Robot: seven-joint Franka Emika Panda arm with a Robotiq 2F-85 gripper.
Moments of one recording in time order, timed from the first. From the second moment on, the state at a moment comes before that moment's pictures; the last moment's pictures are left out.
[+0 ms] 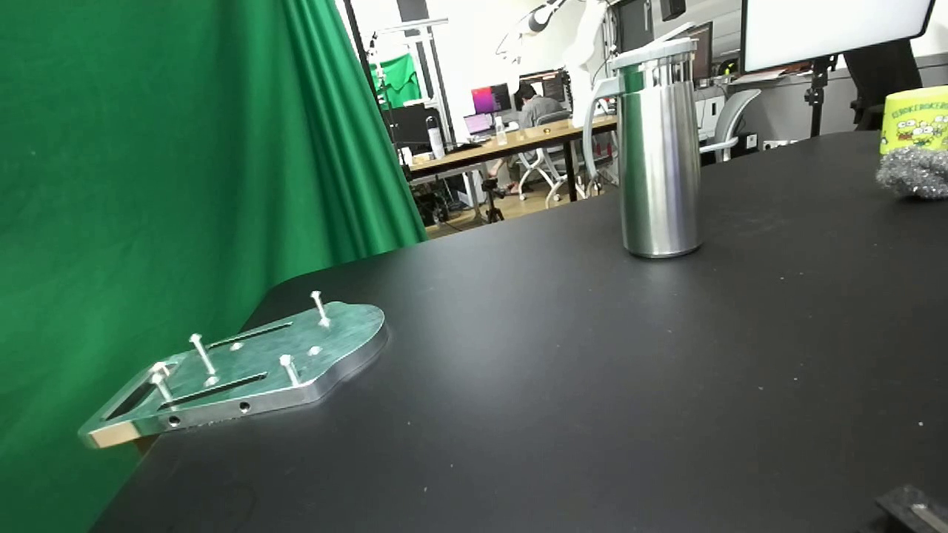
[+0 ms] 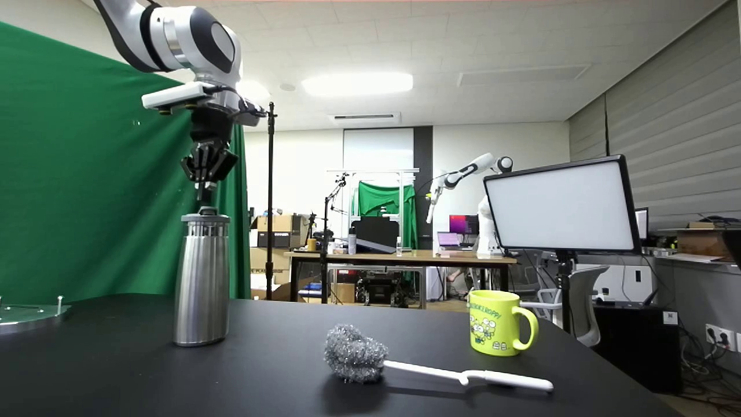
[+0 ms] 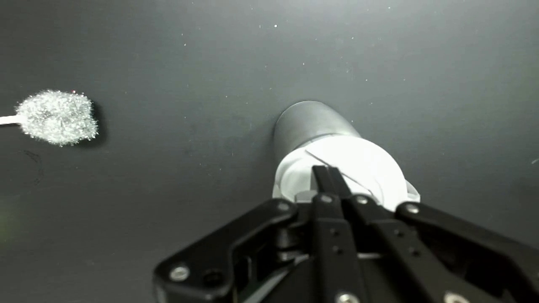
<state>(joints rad) 0.08 0.08 0.10 -2.02 -0.02 2.02 0.28</state>
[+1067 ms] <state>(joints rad) 0.09 0.08 0.10 -2.05 -0.08 2.01 0.31</state>
